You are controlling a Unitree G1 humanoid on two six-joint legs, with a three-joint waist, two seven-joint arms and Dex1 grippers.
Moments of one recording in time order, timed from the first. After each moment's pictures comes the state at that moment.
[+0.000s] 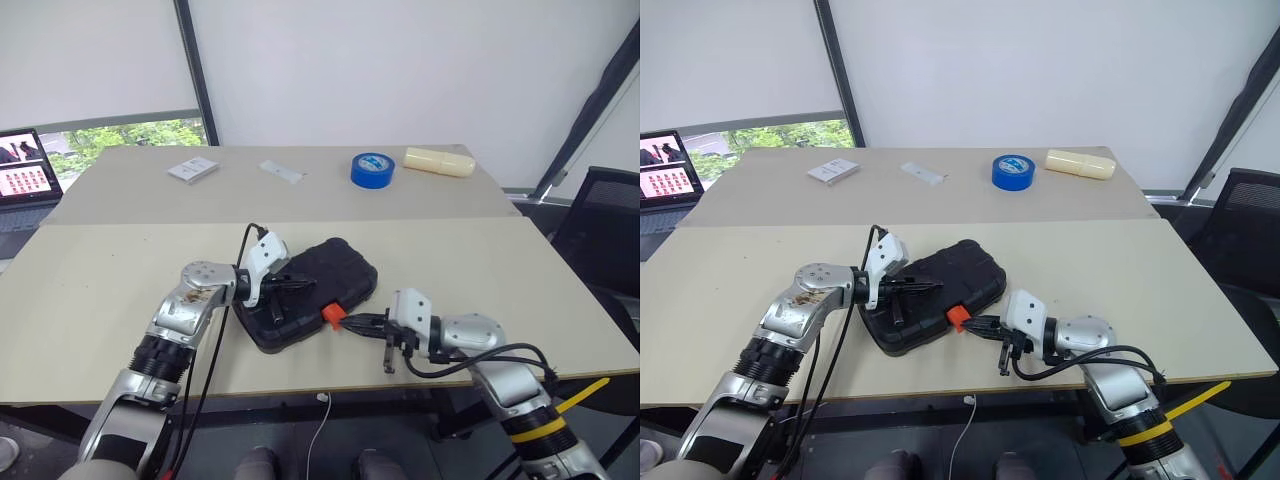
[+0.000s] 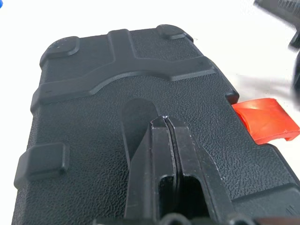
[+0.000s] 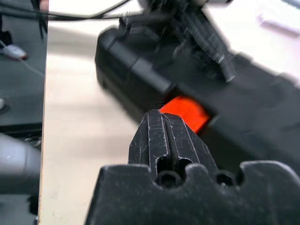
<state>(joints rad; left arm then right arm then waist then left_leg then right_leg) -0.62 0.48 -0.21 0.22 -0.22 0.39 -1.04 -0.29 -0.51 0.26 -0.07 0.19 0.05 0.97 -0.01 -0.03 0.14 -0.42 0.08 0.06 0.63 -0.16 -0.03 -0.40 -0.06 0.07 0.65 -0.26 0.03</state>
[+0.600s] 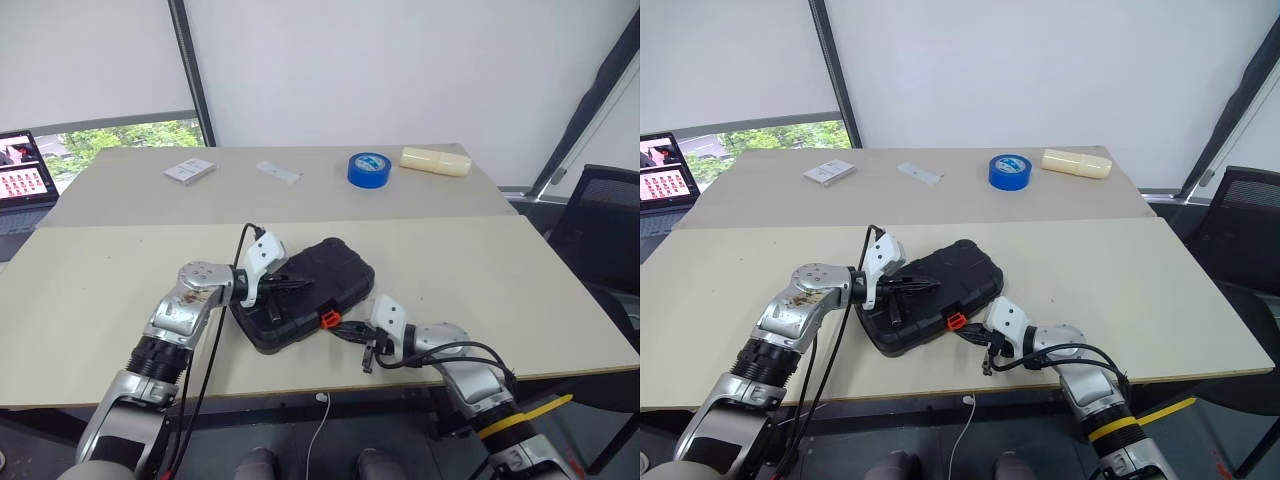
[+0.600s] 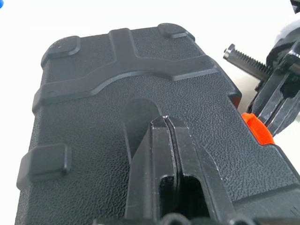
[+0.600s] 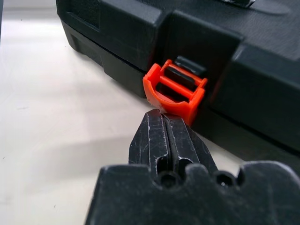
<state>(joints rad) -0.62 0.49 -0.20 0.22 -0.21 0.39 -1.03 -0.33 -0.36 0.28 0.15 0.10 0.02 0.91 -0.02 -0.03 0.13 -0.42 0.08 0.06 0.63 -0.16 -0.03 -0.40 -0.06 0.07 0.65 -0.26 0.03</state>
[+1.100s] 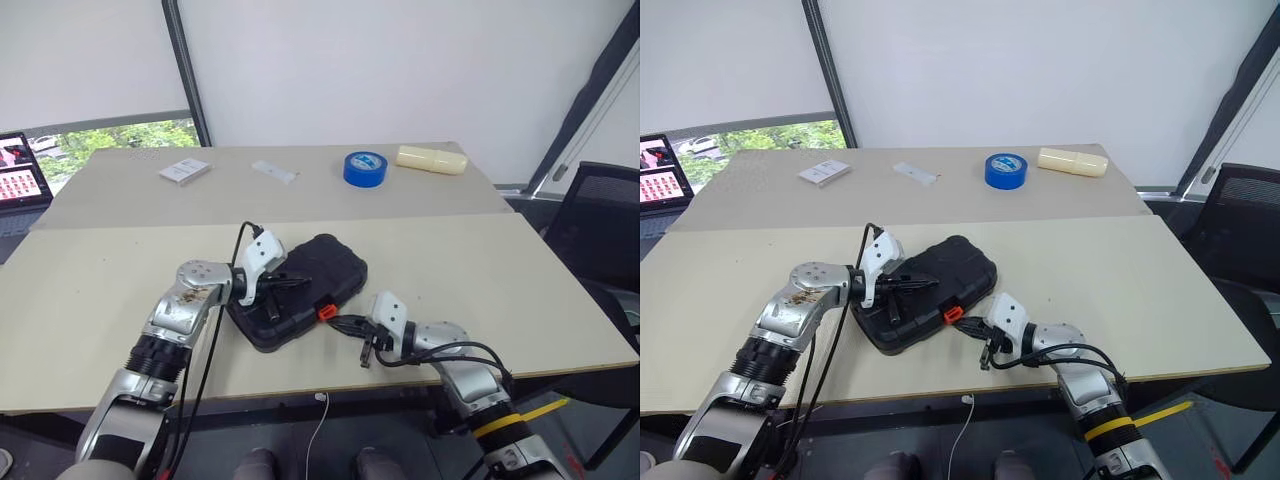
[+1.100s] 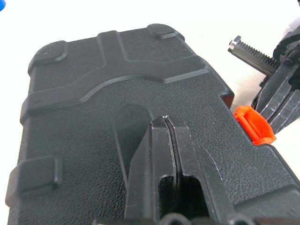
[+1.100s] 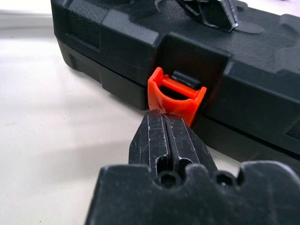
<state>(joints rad) -0.62 0.50 -0.20 0.23 -0.20 0.38 -1.04 -0.33 -0.34 0.25 0.14 0.10 -0.04 0.90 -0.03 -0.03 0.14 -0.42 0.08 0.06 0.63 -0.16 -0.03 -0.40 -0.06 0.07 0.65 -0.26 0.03</state>
